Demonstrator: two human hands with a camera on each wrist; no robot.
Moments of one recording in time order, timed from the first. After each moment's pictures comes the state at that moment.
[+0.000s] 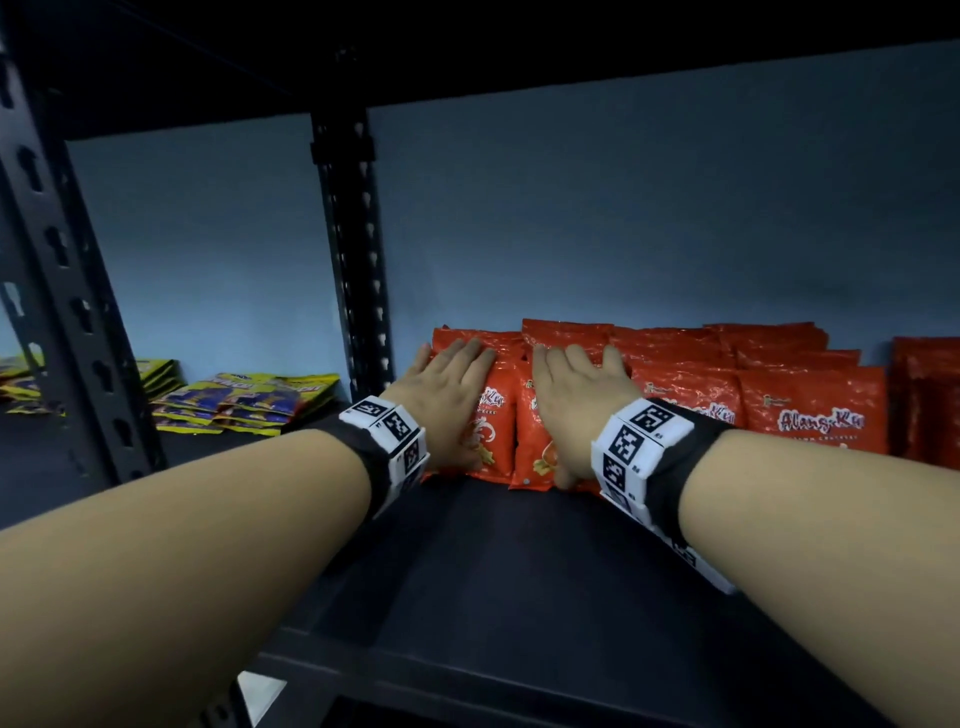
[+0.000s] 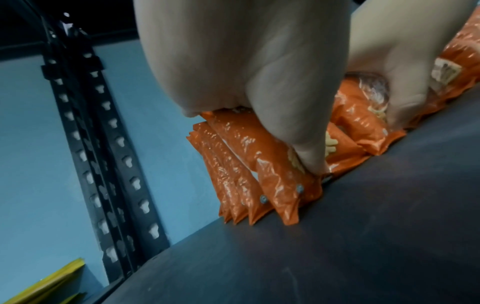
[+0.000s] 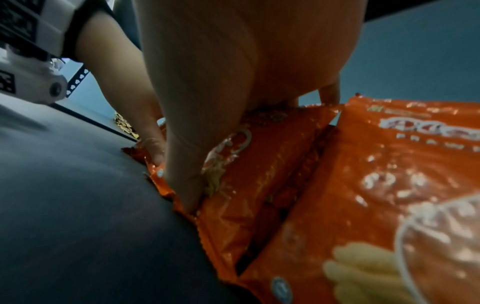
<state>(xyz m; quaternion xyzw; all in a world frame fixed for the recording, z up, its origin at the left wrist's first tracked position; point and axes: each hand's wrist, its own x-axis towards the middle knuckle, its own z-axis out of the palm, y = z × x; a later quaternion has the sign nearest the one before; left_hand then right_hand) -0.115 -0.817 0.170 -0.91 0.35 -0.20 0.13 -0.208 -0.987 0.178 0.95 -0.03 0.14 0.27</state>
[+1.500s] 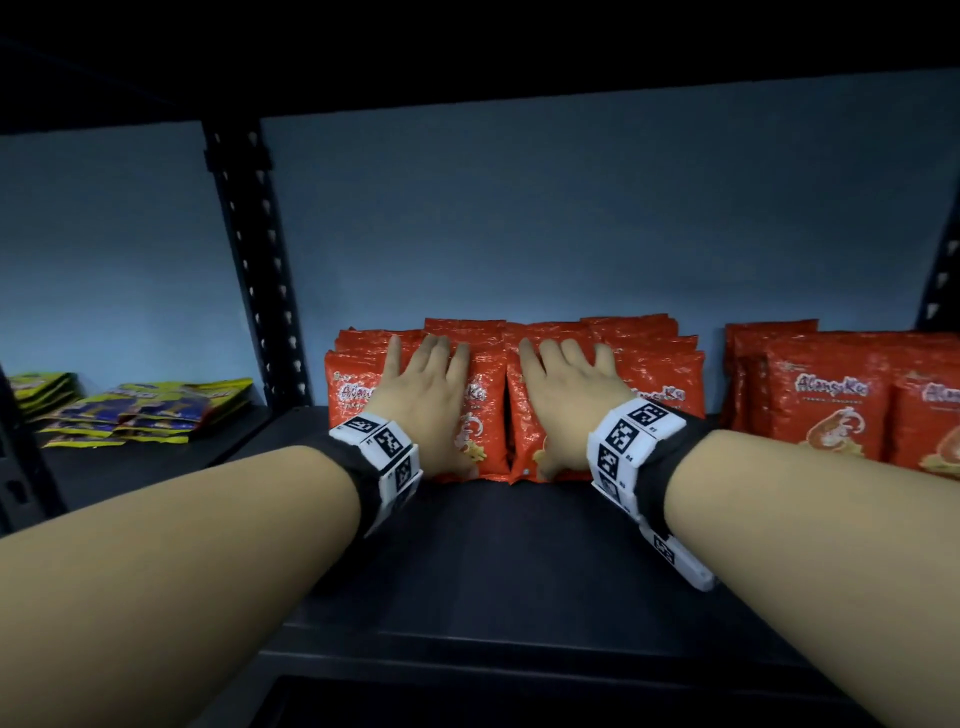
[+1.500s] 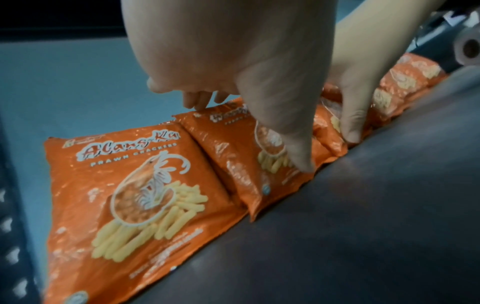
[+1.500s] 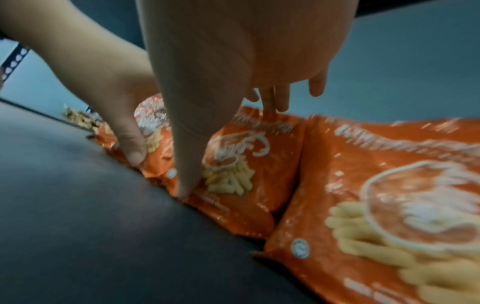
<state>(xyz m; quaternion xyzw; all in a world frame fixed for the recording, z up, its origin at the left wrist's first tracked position) -0.189 -0.899 0.172 -0.91 0.31 -0.25 0.12 -0.278 -1.069 0.181 0.96 -0.07 0.17 0.20</state>
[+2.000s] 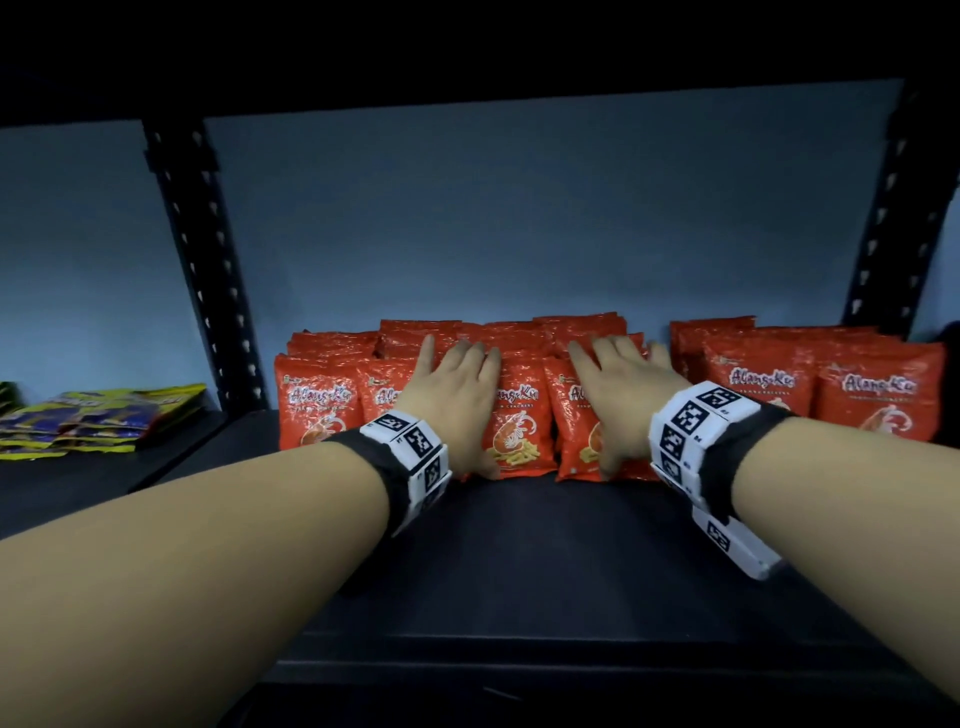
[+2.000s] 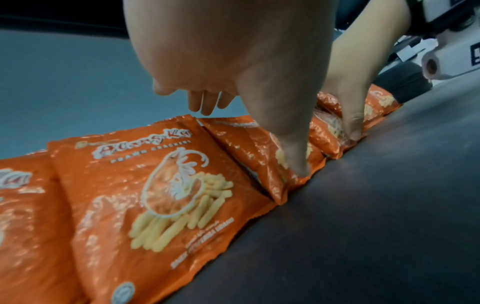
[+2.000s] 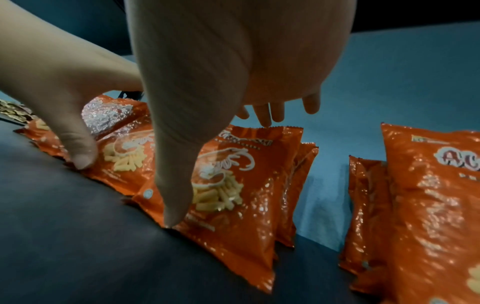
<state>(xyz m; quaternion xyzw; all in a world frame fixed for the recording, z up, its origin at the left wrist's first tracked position) -0.228 -0.965 0.177 -0.89 0.38 -0.24 0.12 -0.331 -1.152 0.193 0.97 -0.13 0.08 0.20</state>
